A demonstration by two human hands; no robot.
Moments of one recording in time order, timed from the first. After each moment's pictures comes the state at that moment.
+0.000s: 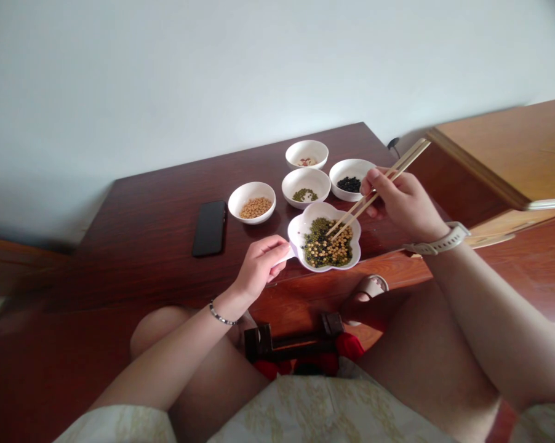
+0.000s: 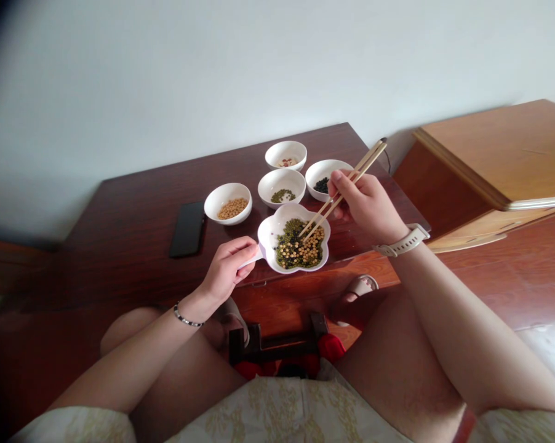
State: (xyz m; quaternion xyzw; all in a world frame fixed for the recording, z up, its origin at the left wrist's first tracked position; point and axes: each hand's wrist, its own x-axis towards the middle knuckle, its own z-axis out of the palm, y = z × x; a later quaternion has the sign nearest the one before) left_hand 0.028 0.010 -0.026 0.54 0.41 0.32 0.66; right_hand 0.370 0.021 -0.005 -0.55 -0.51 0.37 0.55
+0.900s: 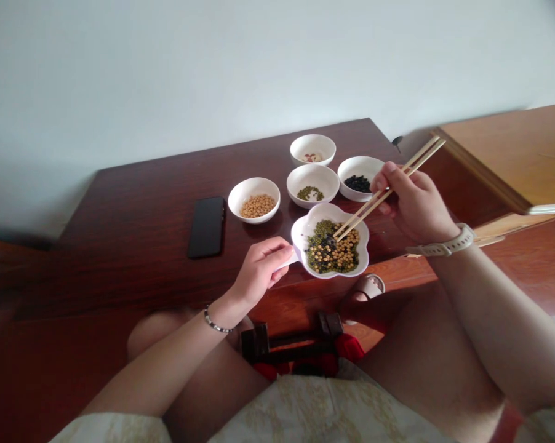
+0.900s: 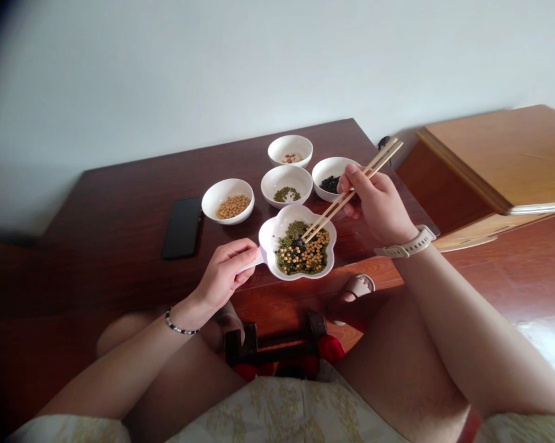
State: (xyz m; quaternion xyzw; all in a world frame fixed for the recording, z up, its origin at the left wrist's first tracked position) left_hand 0.018 0.014 -0.034 0.51 0.37 0.31 0.71; right_hand 0.363 0.032 -0.012 -0.55 -0.45 0.37 0.60
